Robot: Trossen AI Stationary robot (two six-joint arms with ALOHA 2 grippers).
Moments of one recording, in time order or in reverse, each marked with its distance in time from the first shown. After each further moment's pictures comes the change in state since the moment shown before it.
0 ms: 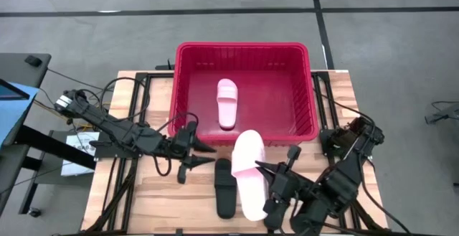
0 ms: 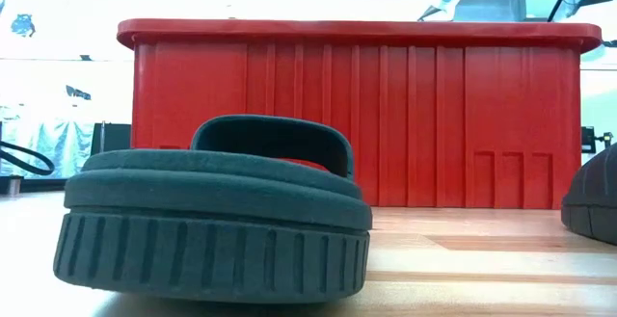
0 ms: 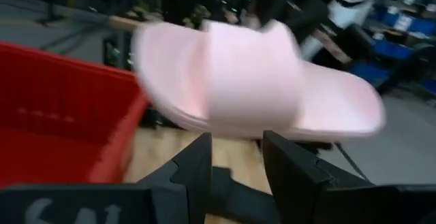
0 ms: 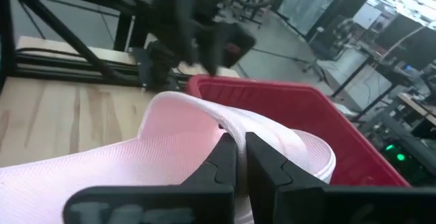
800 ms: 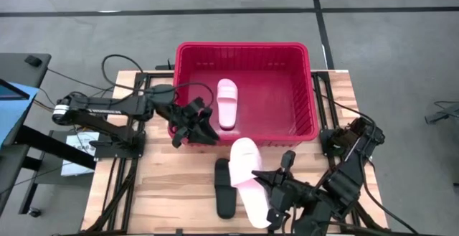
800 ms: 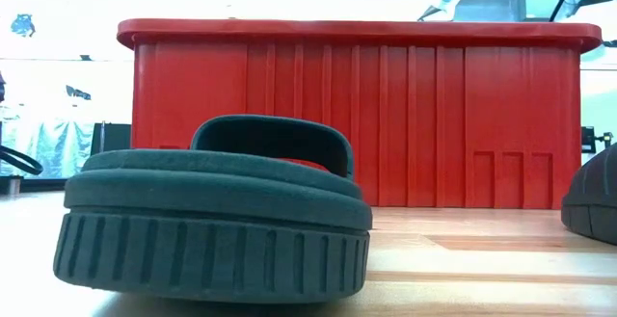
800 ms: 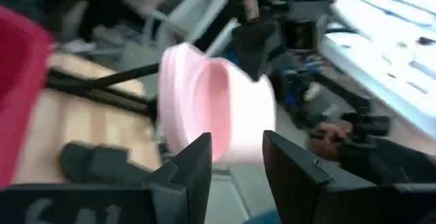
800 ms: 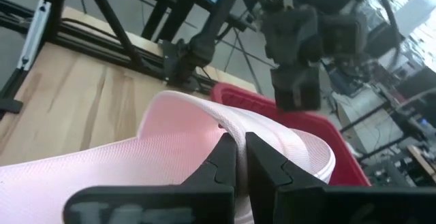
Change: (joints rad) left arm 0.451 0.042 0.099 -0.002 0.937 -0.376; right arm 0.005 0.000 0.000 0.159 -0.090 -0.361
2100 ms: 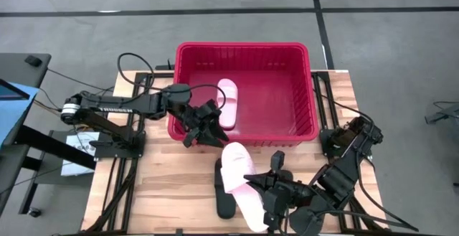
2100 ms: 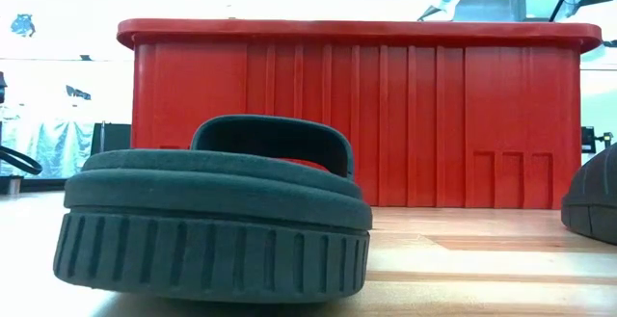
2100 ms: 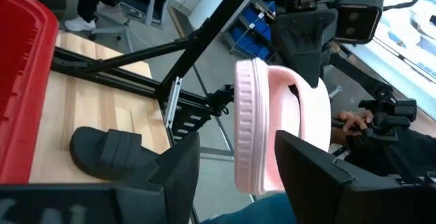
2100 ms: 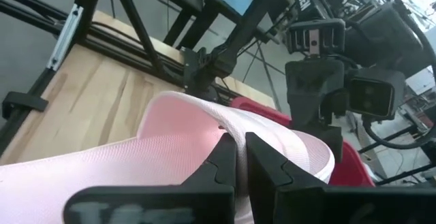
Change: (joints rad) left arm 0.028 0.107 0.064 -0.064 0.053 0.063; right arm -0.043 0.000 0.000 0.138 -0.124 -0.192
